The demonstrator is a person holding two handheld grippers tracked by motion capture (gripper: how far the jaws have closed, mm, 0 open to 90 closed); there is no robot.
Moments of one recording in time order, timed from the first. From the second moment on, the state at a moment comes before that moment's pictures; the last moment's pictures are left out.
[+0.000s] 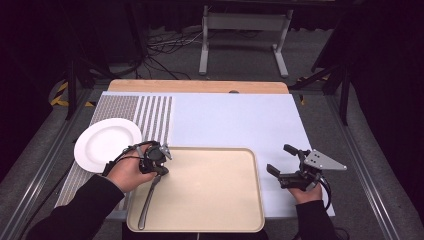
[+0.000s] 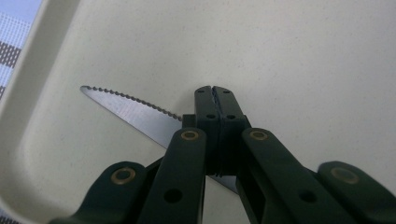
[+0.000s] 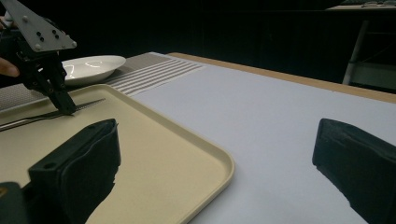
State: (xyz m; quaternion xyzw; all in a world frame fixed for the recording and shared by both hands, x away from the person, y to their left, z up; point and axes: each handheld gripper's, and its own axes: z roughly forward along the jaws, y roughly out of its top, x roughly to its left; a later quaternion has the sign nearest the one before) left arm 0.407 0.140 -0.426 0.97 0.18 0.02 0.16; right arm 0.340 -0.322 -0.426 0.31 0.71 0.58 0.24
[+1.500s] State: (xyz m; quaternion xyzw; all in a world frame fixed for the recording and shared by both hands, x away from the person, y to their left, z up) left arm 0.399 0.183 -0.383 0.90 0.21 0.10 0.37; right arm 0.339 -0.323 -0.426 0.31 0.71 0.58 0.24
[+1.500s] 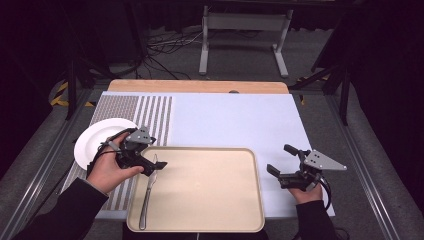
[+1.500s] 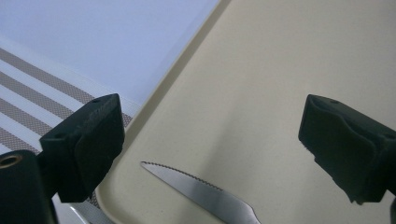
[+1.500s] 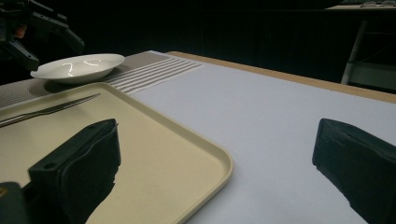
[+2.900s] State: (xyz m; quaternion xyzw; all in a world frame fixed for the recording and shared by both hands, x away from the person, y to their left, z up) left arm 0.350 0.310 -0.422 0.77 0.24 0.17 0.56; right arm 0.339 -0.324 -0.426 0.30 0.71 0.58 0.25
